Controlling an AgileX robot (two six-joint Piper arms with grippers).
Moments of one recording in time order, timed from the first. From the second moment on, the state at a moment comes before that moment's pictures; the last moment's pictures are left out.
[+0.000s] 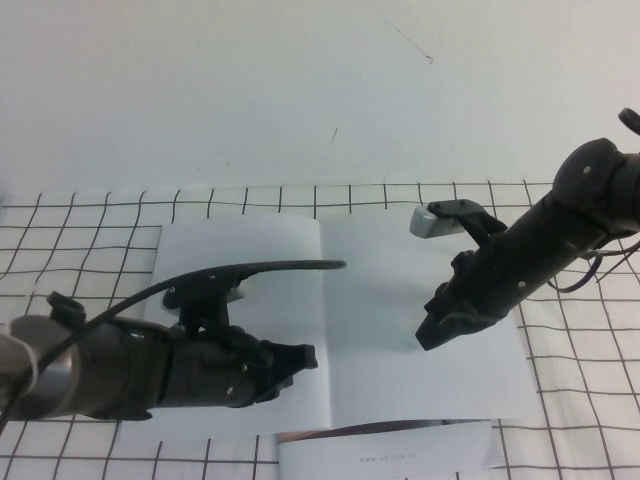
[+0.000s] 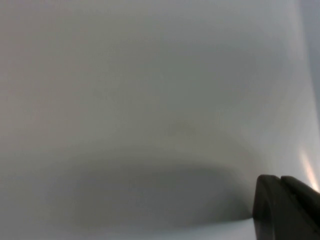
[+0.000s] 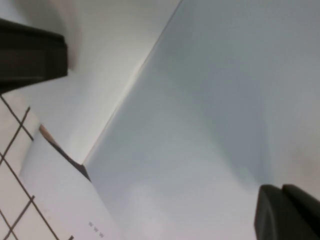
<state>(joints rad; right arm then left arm) 0.28 2.07 -1.37 0.75 0.97 -0.78 -0.46 1.74 -0.74 -1.72 0.21 1.07</state>
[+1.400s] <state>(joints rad) 0.28 0.82 -1.23 -0.05 1.28 -0.30 -0.46 0.64 -0.74 -0.58 0.72 0.34</state>
